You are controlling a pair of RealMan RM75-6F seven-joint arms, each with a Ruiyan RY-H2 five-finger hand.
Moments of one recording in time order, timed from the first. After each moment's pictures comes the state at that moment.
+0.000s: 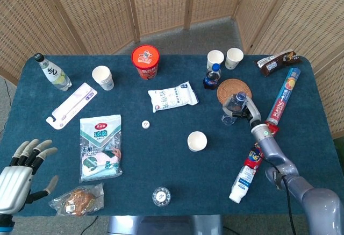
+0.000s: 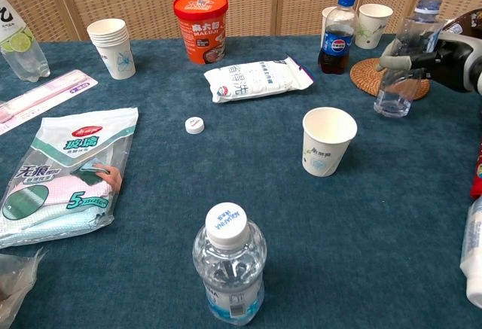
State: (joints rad) left arm 0.02 -0.89 0.08 -2.22 1.68 1.51 0.27; right arm 0.76 -1.72 0.15 -0.62 -1.45 0.79 1.53
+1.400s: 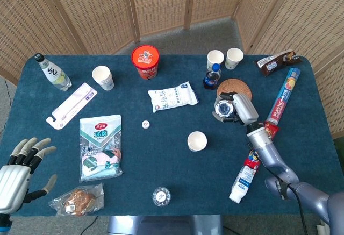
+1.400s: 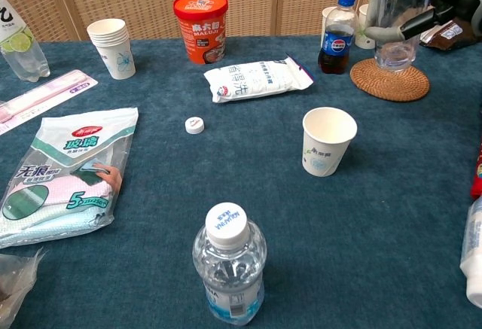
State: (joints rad) left arm 0.02 -0.87 0.07 -2.21 1.70 1.51 0.25; right arm 0.71 -1.57 0.19 -1.01 -1.49 1.17 0.73
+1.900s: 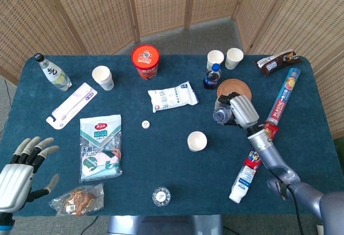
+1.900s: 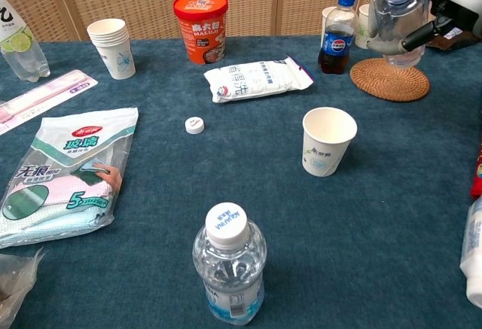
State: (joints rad) left arm 0.01 -0.88 0.06 -2.22 1.69 1.50 0.27; right arm 0.71 -1.61 0.15 -0.88 -1.57 1.27 0.60
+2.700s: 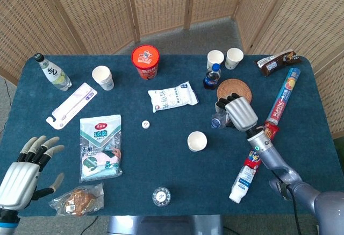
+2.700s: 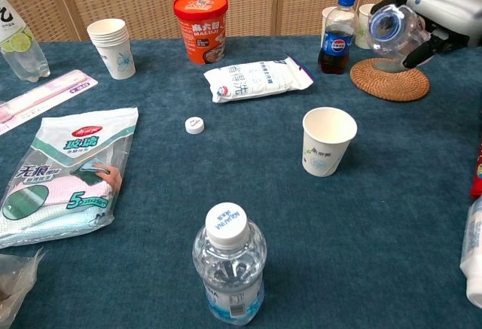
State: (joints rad) left arm -0.01 -0.89 0.06 -2.23 1.68 1.47 0.29; right arm 0.71 -1.64 0.10 -0.81 -1.61 1.29 0.32
